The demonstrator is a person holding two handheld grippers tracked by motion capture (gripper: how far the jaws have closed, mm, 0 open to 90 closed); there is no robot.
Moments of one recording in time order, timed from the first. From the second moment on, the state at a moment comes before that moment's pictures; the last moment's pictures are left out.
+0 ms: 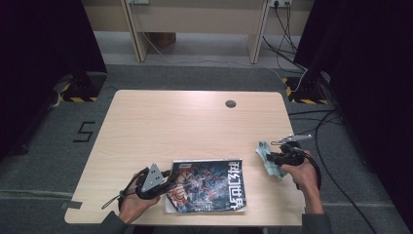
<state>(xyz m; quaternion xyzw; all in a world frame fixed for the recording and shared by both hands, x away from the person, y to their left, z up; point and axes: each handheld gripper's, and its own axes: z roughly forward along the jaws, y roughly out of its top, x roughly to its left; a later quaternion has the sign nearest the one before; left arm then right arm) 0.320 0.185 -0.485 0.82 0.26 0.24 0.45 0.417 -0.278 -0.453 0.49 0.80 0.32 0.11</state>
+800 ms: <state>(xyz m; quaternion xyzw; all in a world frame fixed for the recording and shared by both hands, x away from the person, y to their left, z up) 0.321 0.188 -0.485 0.82 0.27 0.24 0.45 0.414 -0.296 -0.482 0.52 0.80 0.25 0.13</state>
